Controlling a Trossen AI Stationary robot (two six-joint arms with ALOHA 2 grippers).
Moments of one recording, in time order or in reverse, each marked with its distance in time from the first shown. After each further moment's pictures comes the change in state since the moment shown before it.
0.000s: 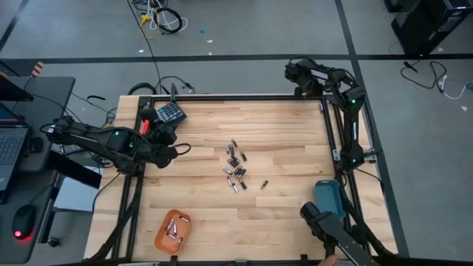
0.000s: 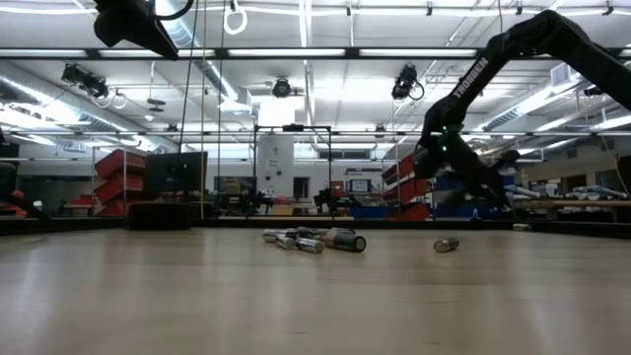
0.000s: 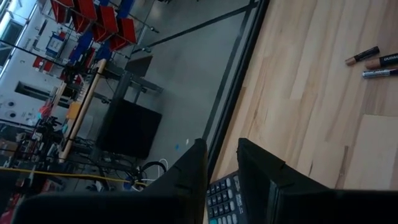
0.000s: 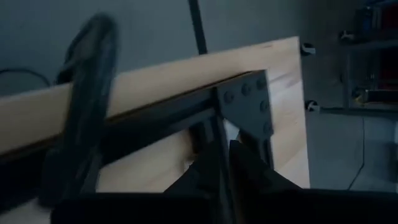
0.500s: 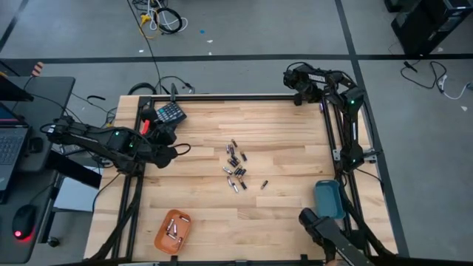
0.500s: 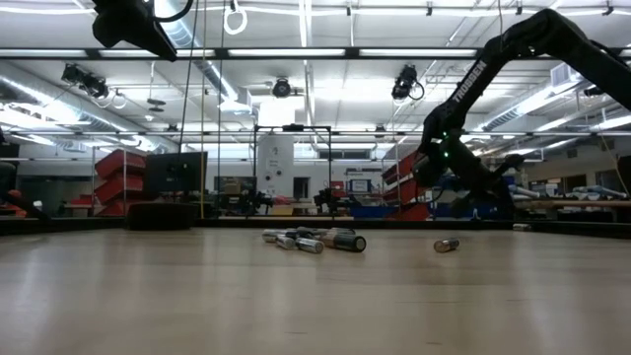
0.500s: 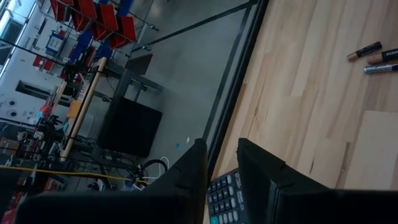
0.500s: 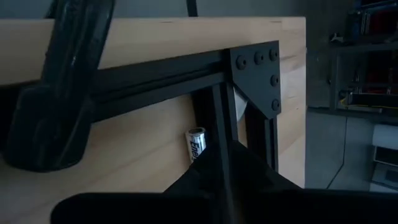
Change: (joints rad) left arm 0.000 0.000 0.000 -0.018 0.000 -0.009; right arm 0.026 -0.002 -0.082 0.004 0.003 0.010
